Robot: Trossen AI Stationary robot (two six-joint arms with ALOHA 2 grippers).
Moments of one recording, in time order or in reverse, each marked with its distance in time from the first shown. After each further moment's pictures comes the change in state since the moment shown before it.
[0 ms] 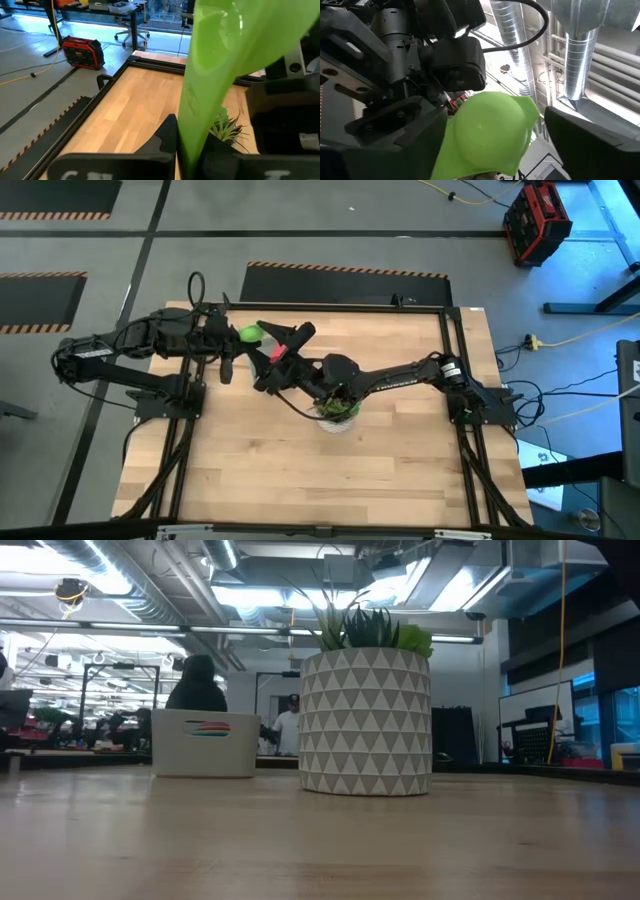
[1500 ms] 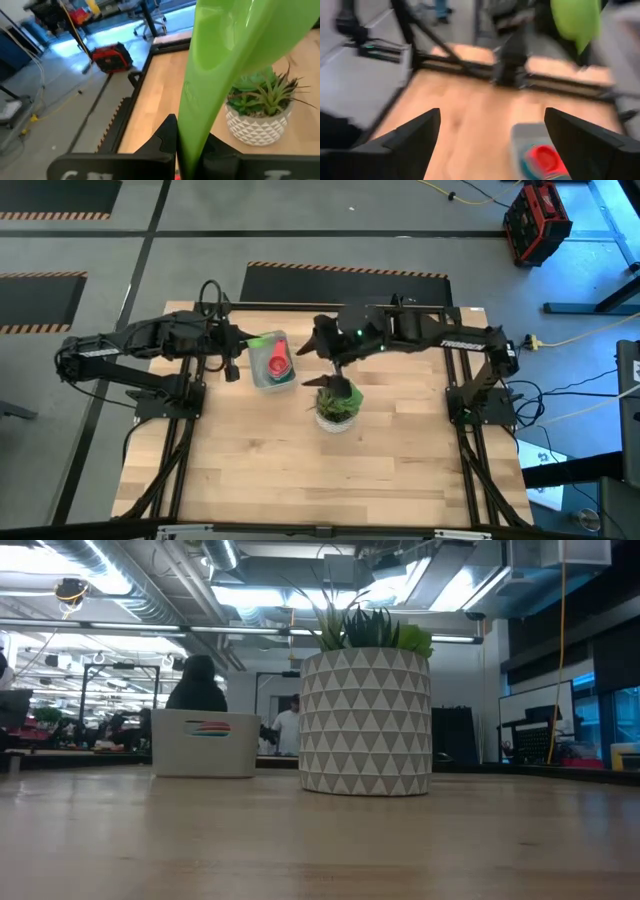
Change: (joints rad) left arm 0.000 0.039 0.000 -0.058 -0.117 0.340; right arm -0.165 -0.401 -0.003 -1.402 -0.853 1.068
